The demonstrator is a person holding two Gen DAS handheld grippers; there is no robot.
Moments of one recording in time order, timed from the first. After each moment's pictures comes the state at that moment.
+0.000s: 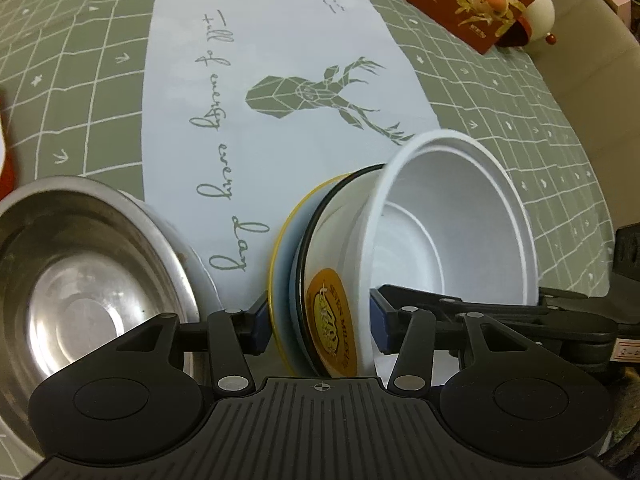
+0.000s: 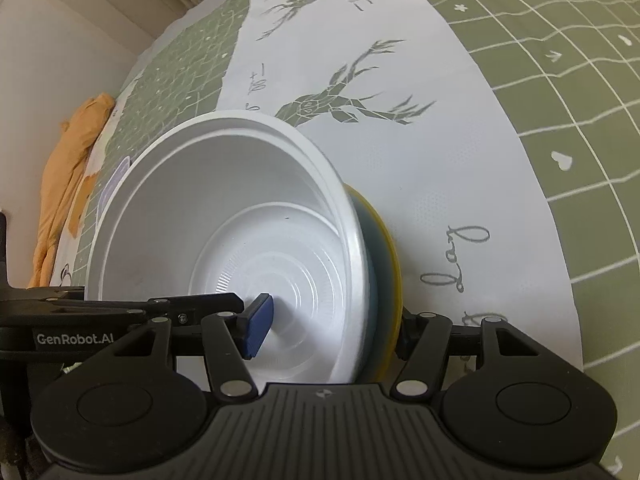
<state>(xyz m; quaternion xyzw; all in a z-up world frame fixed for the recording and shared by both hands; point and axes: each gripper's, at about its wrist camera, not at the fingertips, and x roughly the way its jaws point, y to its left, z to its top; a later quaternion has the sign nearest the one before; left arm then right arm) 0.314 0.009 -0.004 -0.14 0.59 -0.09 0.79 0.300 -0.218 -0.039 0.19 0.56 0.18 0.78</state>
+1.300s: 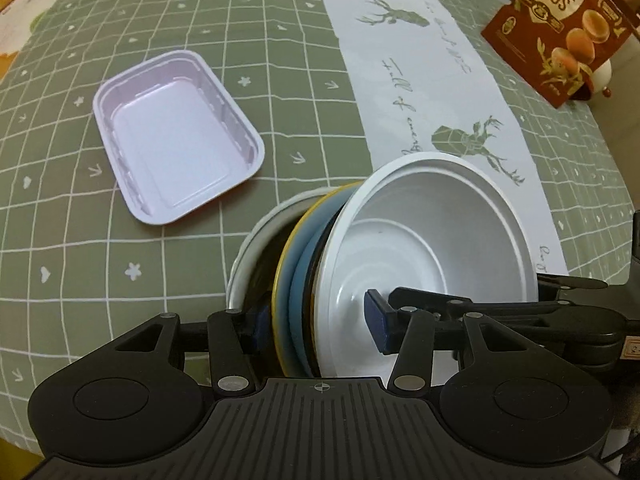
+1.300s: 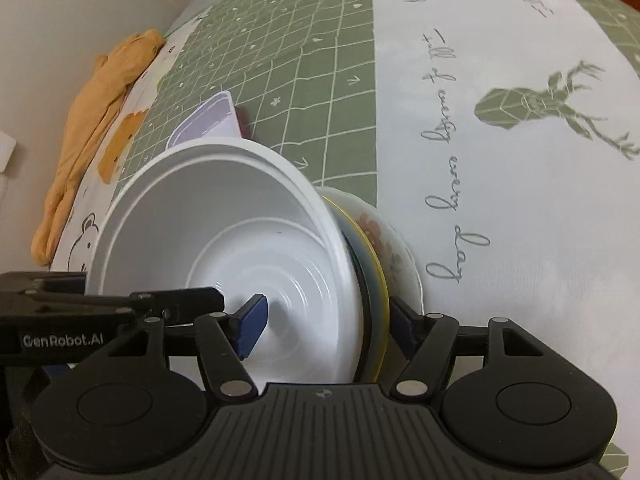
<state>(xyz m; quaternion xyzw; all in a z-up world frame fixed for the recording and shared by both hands) 0.263 0.168 0.033 -0.14 0.58 0.00 0.80 0.302 -0.039 -0.006 0.11 0.57 0.24 0.78</state>
